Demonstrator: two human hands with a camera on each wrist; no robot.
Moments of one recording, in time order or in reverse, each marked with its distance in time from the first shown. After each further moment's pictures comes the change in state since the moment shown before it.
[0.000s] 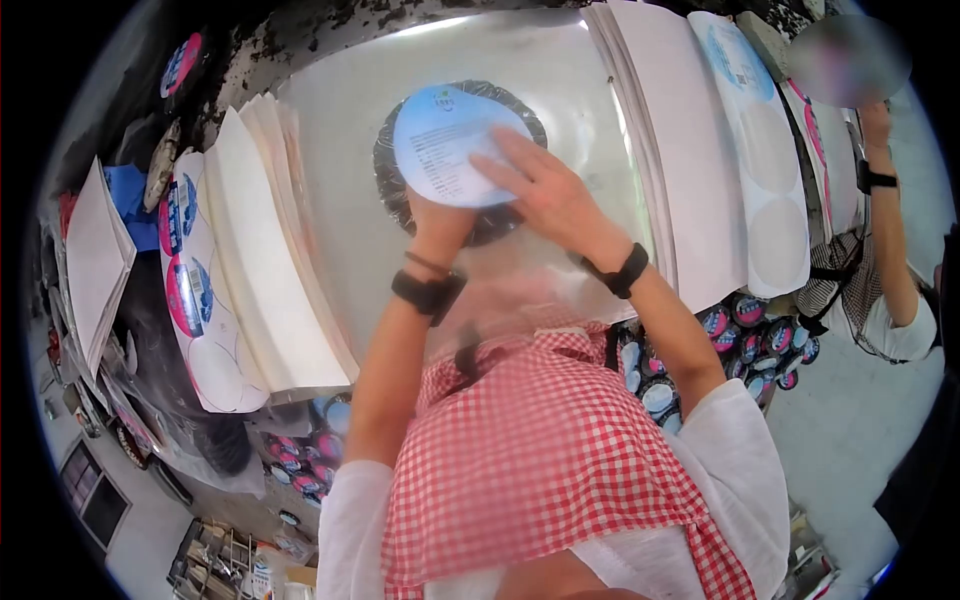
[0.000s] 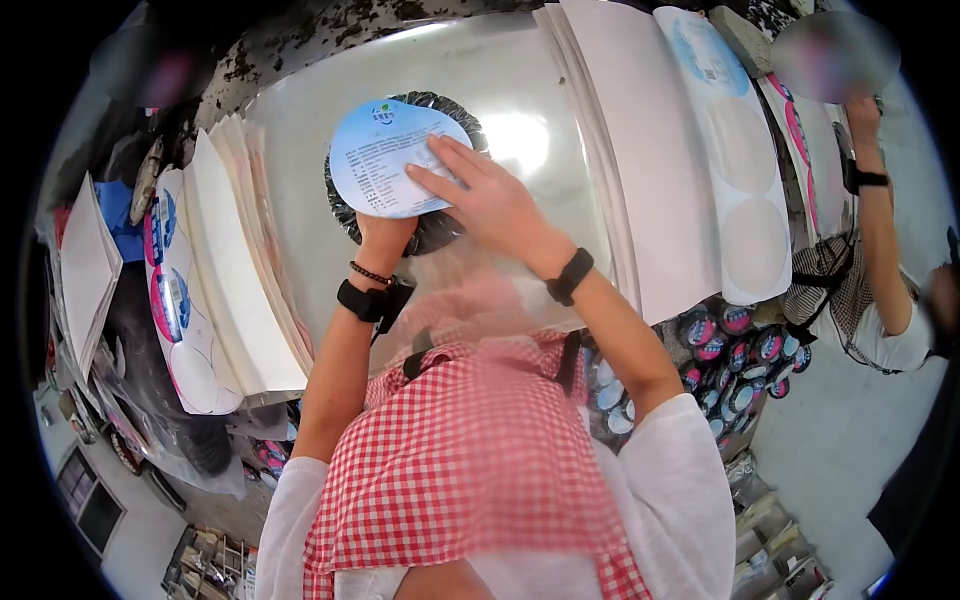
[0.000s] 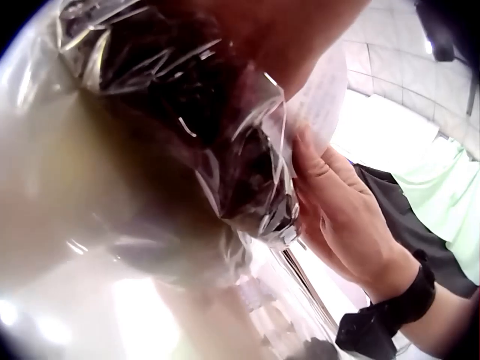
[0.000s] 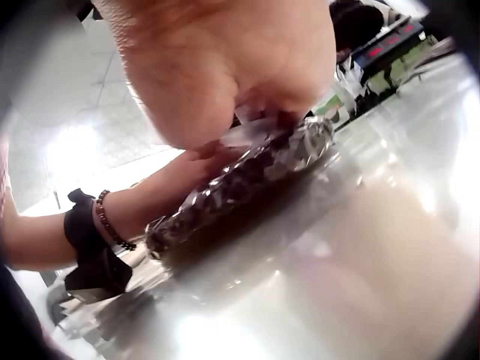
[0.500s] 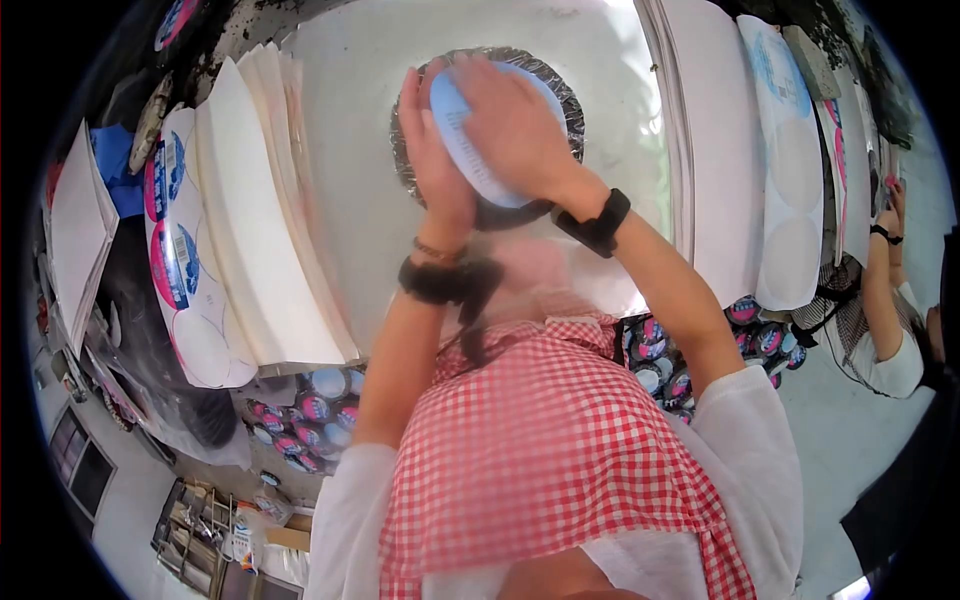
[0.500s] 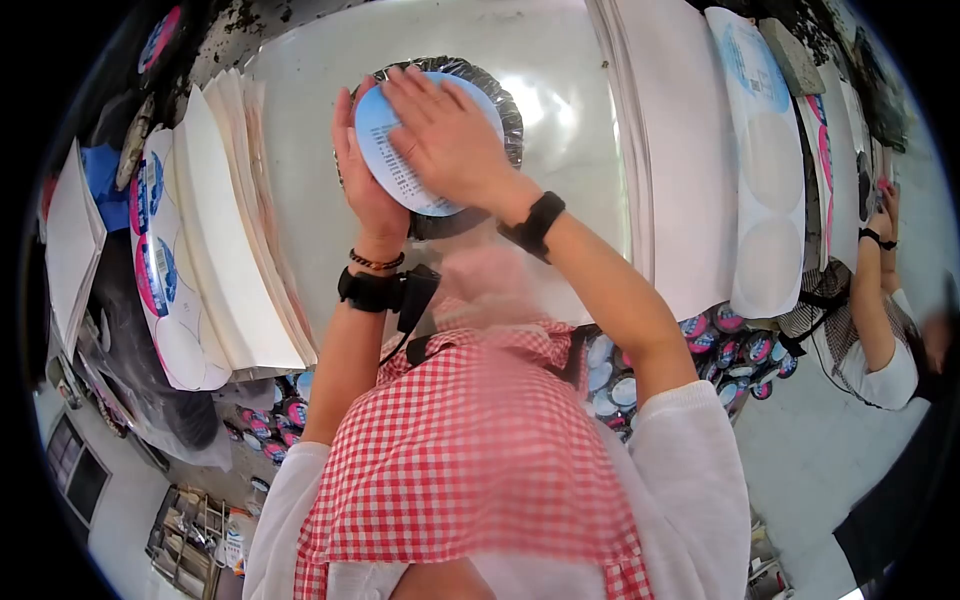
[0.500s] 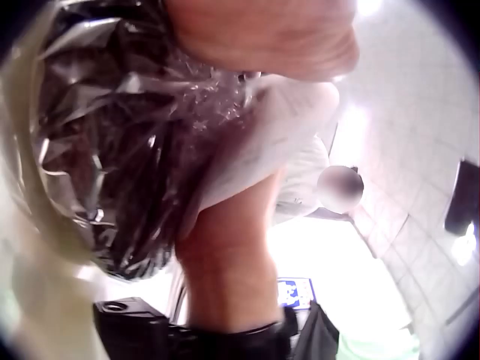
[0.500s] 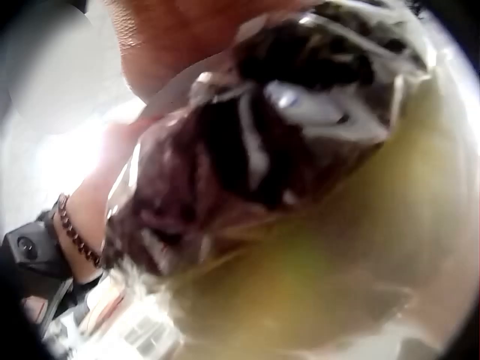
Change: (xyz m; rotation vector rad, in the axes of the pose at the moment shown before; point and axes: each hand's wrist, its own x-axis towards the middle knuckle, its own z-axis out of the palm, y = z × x) left_hand 0.035 0.054 -0.035 -1.435 0.390 -0.413; right_hand 0.068 0.004 0.053 0.022 0.025 0.001
